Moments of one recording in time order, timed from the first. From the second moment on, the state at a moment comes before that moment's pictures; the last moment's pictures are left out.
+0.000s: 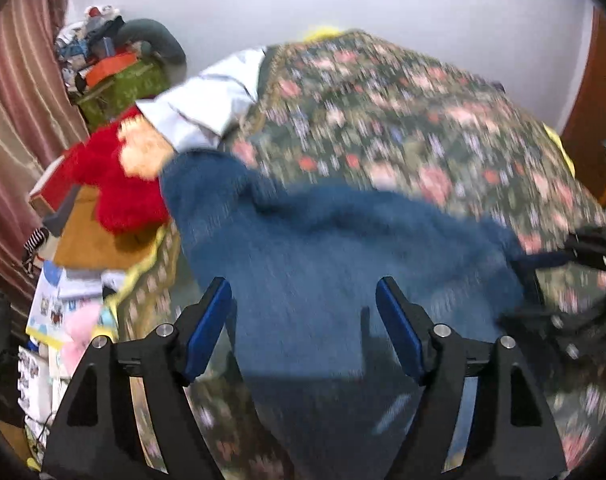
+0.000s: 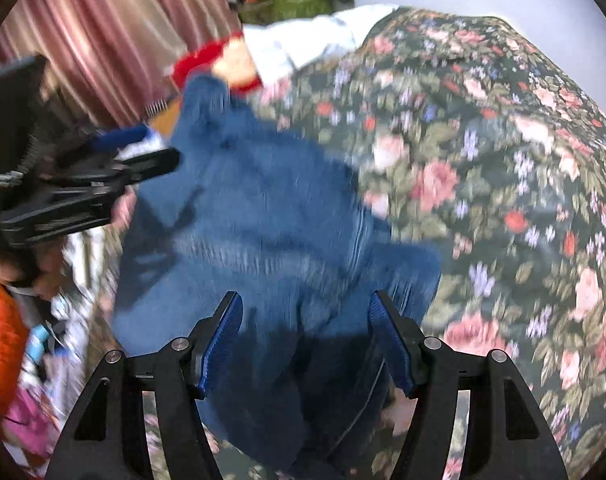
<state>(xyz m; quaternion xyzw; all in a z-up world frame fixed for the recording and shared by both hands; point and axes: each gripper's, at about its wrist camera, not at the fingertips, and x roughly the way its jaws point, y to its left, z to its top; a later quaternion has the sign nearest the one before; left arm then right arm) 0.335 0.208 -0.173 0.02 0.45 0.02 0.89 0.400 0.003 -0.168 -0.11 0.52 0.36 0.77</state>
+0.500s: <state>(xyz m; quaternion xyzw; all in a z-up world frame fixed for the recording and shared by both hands) 0.232 0.197 -0.125 0.02 0.41 0.08 0.91 0.331 -0.052 -0.112 -0.08 0.47 0.31 0.82</state>
